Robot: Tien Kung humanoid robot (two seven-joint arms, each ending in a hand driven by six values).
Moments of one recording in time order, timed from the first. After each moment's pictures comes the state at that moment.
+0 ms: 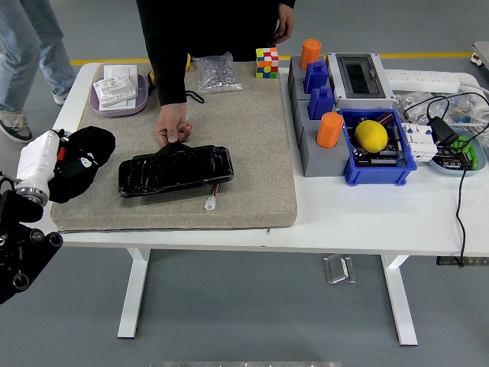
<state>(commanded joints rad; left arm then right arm) -0.41 0.33 -1.09 -0.91 1.84 0.48 0.10 0.11 -0.33 0.80 0.18 -0.59 0.07 -0.20</state>
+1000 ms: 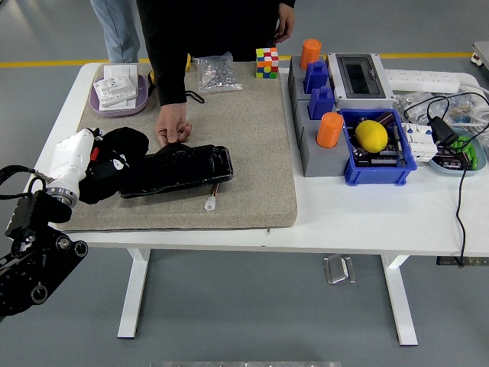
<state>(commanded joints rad) -0.41 0.30 -0.97 -1.01 1.88 0.47 0.17 0.11 -0.33 0.82 0.18 -0.62 0.07 -0.21</state>
